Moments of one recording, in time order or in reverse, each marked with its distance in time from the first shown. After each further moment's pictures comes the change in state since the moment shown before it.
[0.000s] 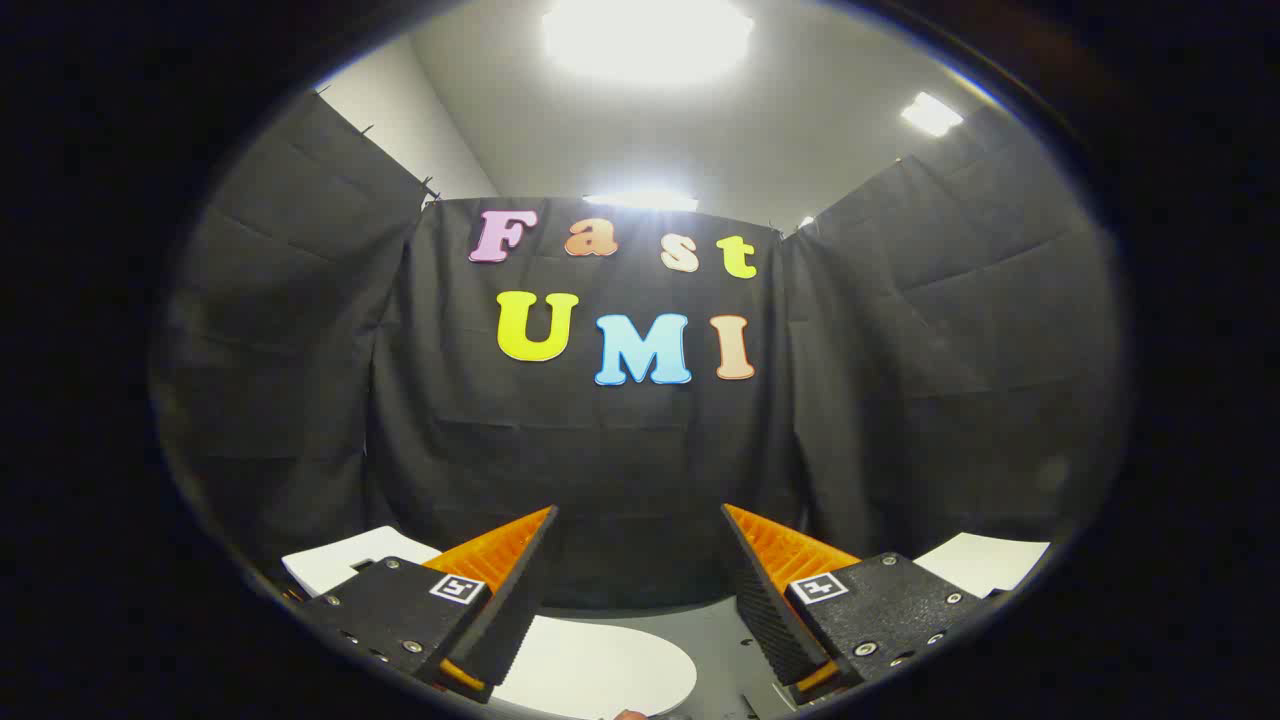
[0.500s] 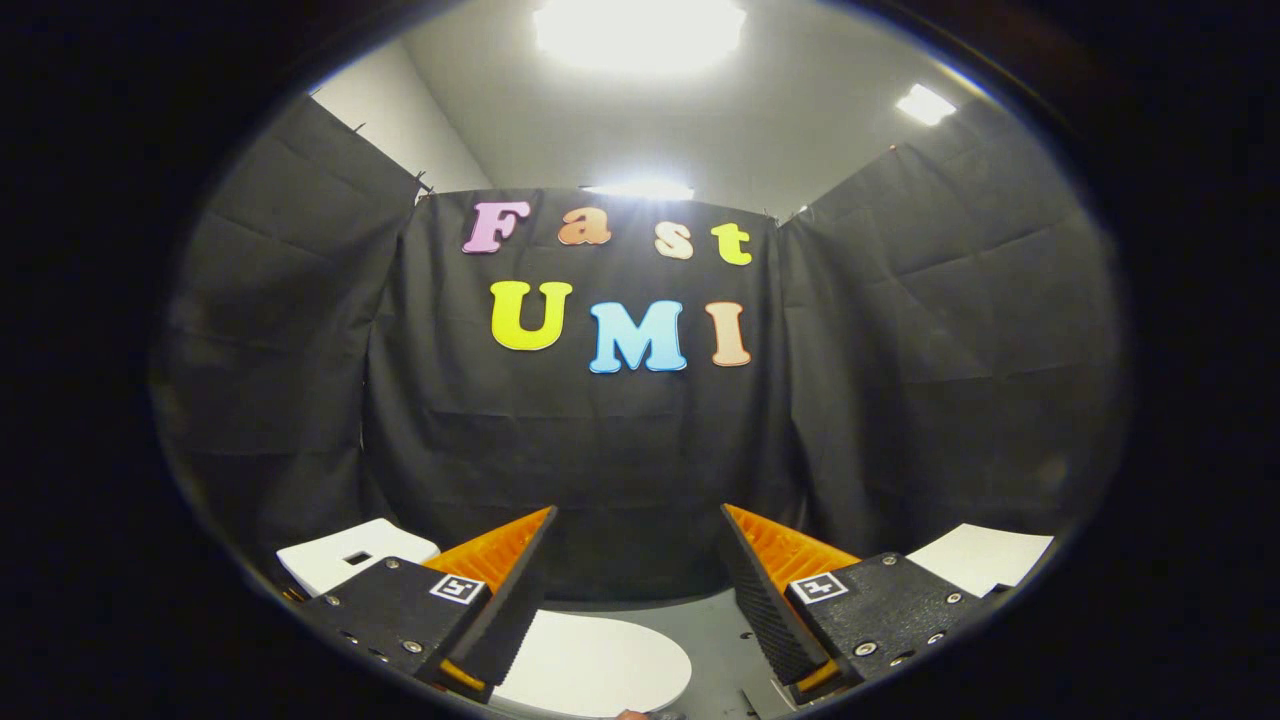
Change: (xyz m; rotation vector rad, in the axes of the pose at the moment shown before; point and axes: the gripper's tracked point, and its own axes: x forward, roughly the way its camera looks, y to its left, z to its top) arm 0.008 -0.014 -0.021 -0.011 0.036 -0.004
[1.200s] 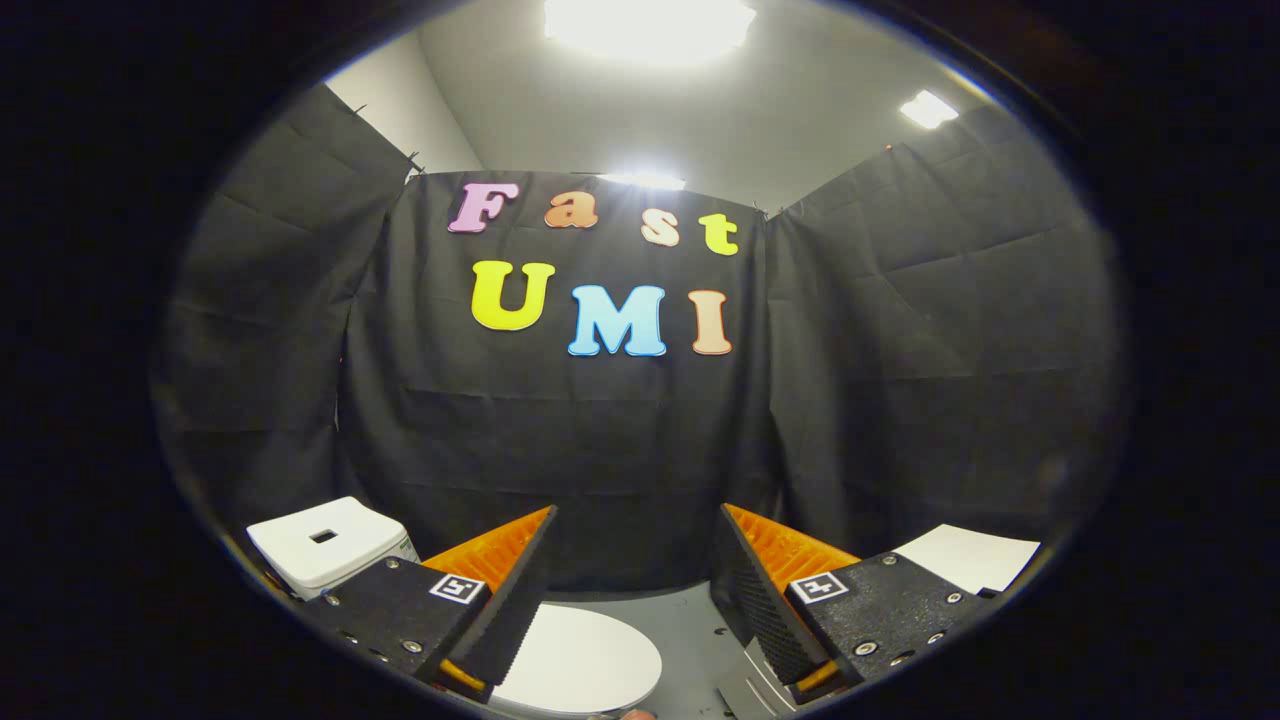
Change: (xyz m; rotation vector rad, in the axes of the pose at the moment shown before) arm 0.007 -0.014 -0.016 -0.043 0.012 -0.028
